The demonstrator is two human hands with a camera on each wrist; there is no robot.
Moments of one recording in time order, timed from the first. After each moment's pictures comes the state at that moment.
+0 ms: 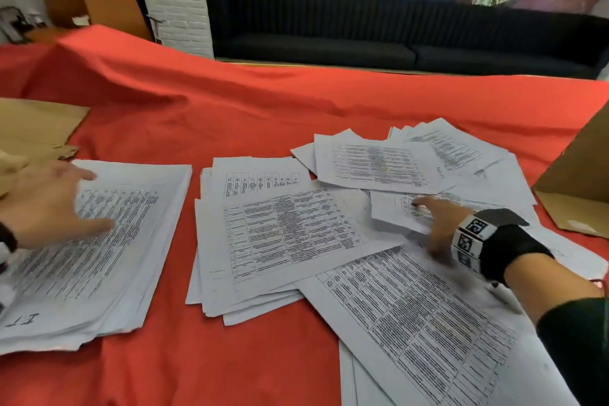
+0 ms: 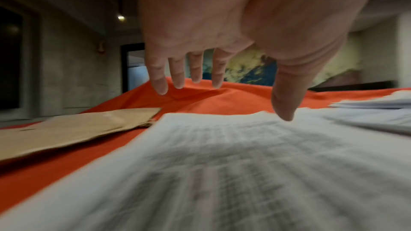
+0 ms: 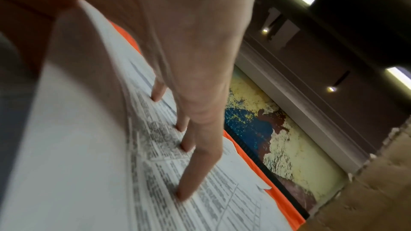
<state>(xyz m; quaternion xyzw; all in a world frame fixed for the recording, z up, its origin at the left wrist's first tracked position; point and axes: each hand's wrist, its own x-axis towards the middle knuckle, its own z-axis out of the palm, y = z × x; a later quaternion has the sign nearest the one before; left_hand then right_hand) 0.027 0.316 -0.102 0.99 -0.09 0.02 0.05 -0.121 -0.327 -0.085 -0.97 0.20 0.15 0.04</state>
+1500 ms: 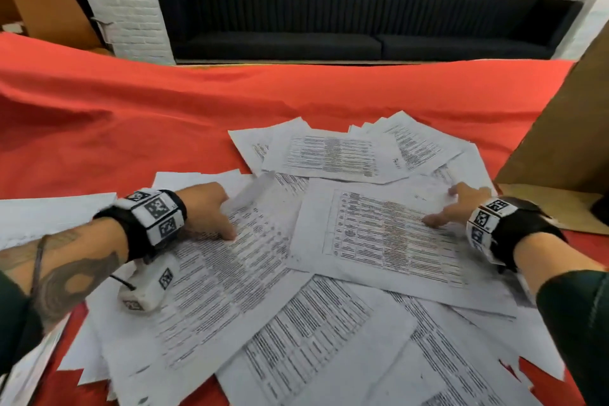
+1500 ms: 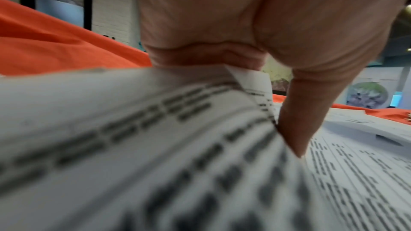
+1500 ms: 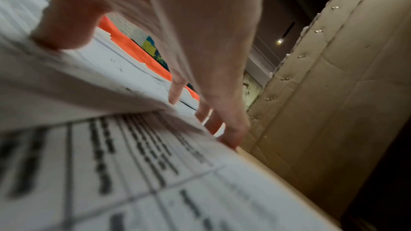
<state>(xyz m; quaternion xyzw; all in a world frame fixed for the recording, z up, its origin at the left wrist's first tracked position) 0.032 -0.034 -0.063 0.95 -0.21 -0.21 0.05 -0.103 -0.472 -0.084 -0.90 0.39 0.08 0.17</state>
